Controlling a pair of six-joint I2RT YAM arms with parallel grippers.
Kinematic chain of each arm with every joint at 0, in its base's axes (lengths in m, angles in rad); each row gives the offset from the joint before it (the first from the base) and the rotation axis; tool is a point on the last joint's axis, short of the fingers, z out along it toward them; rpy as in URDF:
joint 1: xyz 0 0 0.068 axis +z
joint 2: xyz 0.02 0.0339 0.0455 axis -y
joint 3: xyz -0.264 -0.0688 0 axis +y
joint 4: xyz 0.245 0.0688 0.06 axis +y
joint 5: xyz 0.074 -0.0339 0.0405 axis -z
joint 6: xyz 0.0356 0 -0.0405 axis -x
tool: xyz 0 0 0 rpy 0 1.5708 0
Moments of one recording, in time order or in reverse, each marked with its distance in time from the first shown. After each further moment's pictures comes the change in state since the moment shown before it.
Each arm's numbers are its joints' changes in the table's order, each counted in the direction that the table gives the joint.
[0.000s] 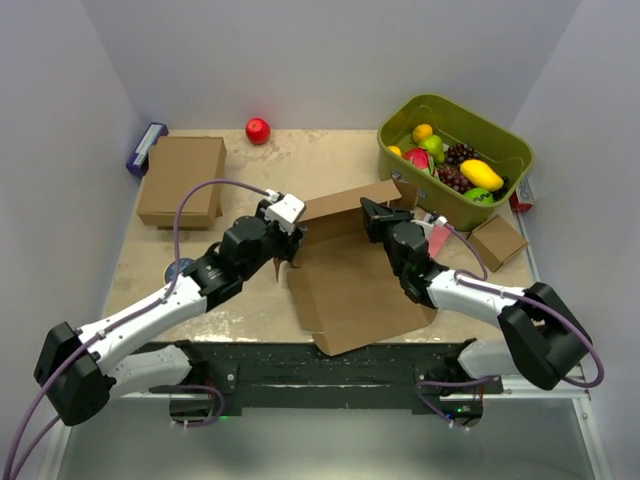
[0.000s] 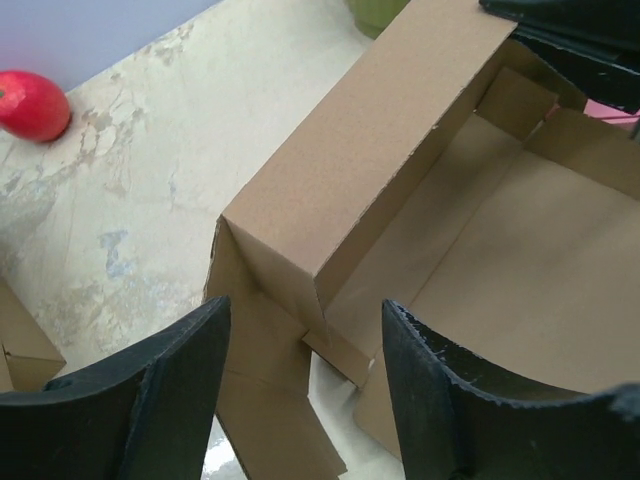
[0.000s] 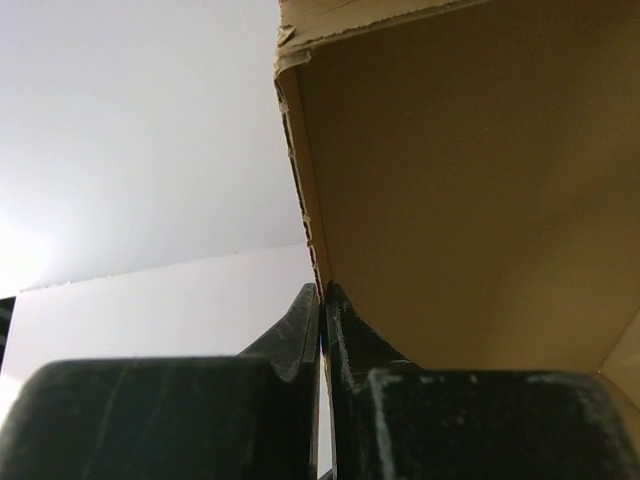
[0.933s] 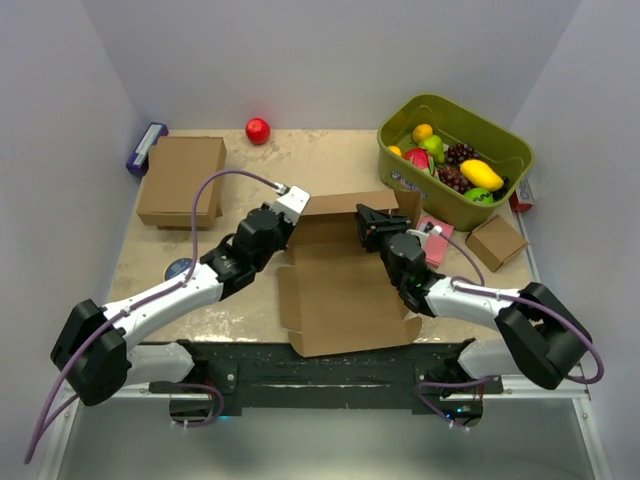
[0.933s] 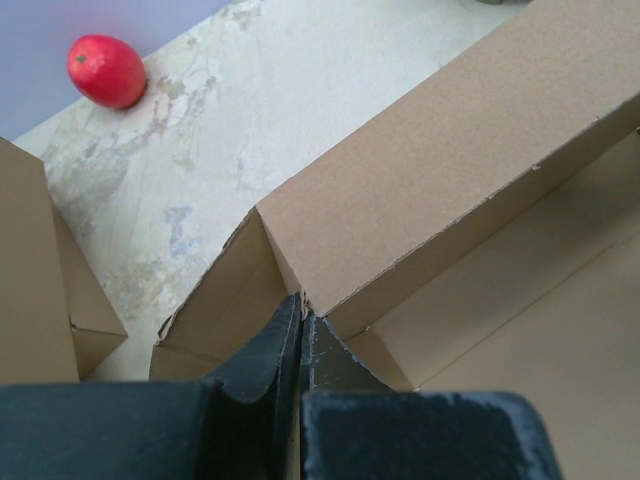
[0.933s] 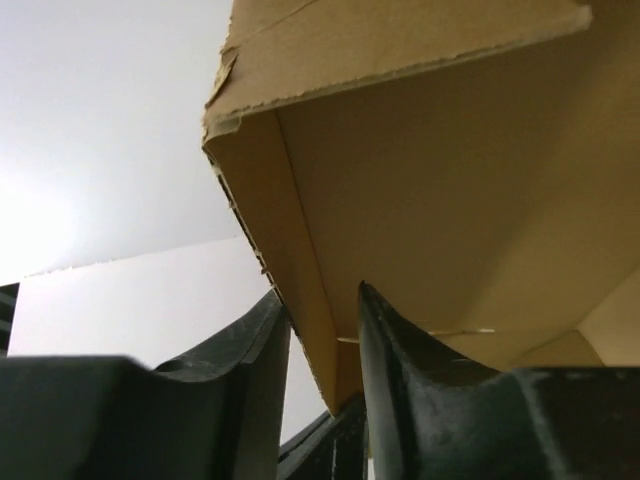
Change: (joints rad) left arm 0.027 -0.162 -0.034 -0.068 -0.162 -0.055; right arm 0.058 -0.003 0.067 -0.073 0.032 -0.031
